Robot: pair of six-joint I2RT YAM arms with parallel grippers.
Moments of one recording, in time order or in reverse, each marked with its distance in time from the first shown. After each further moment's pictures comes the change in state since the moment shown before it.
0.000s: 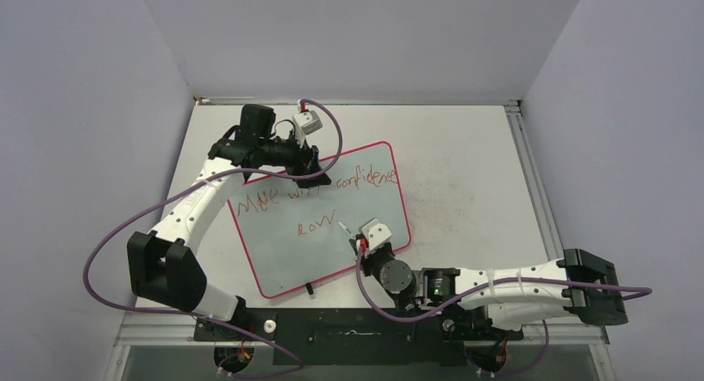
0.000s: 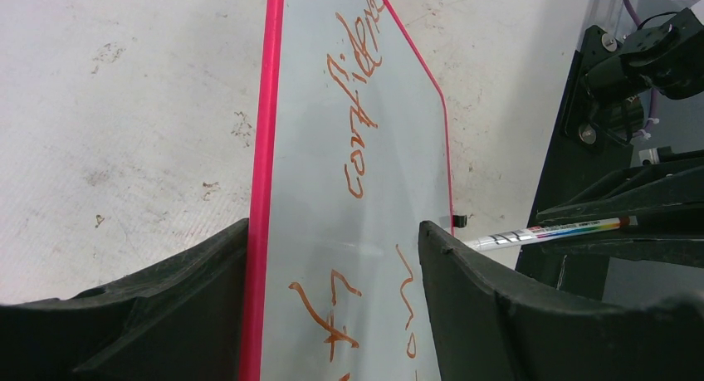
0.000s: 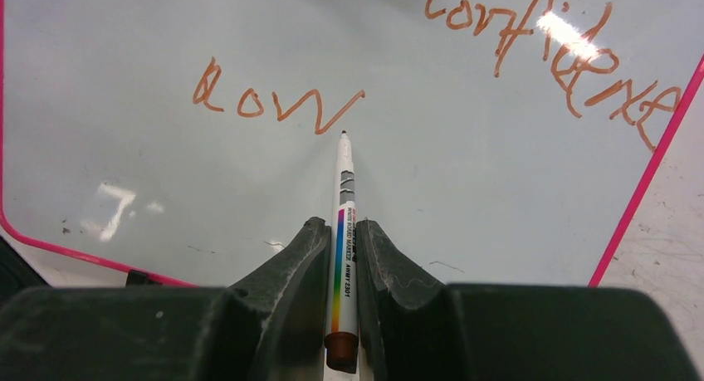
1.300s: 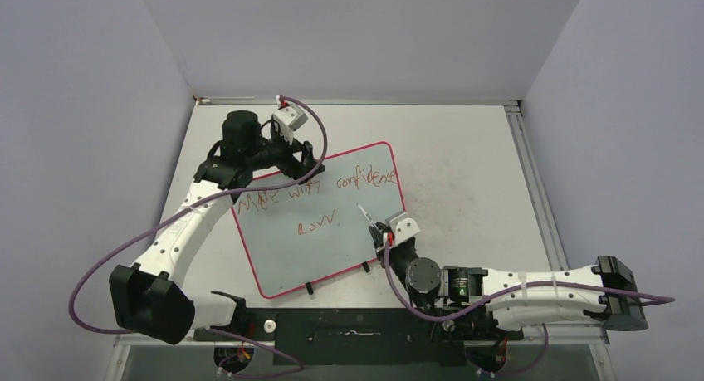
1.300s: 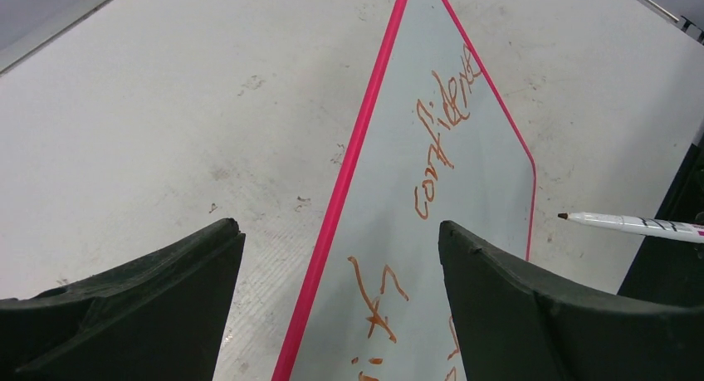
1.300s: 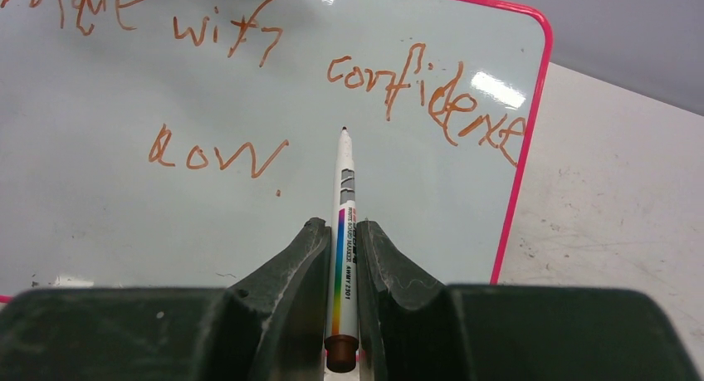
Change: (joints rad) left arm 0.005 -0.167 -0.143 0.246 -0.243 -0.148; right arm 0.020 -0.190 0.001 -0.080 0.134 -0.068
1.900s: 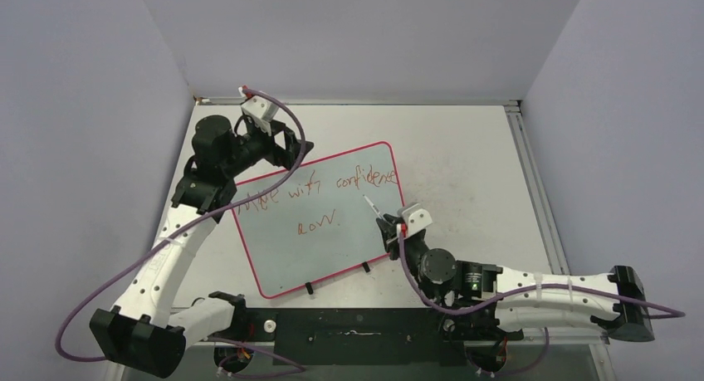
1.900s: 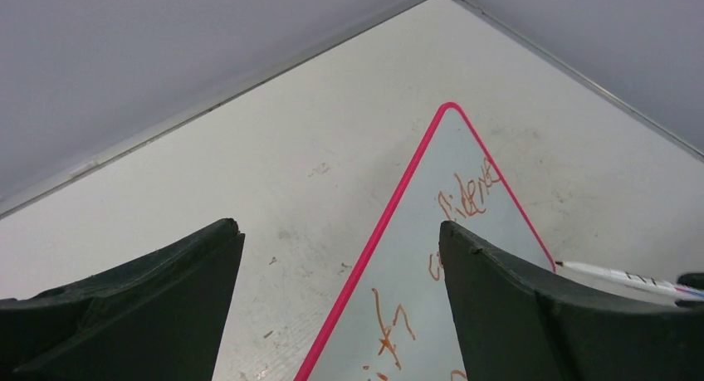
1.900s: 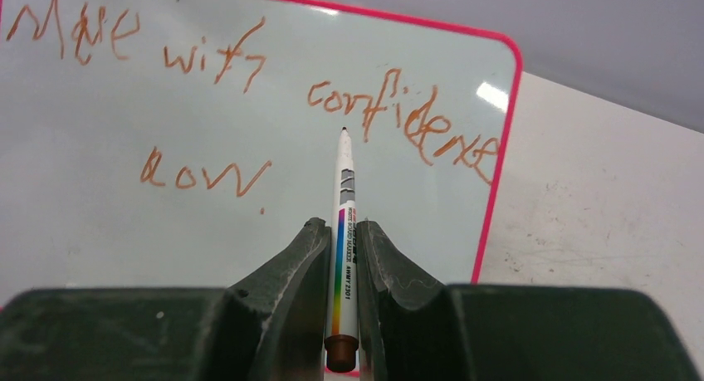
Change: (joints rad) left arm 0.015 -0.177 -0.042 0.171 -0.188 -0.135; right arm -0.037 -0.071 0.000 -0.031 -0.035 -0.034
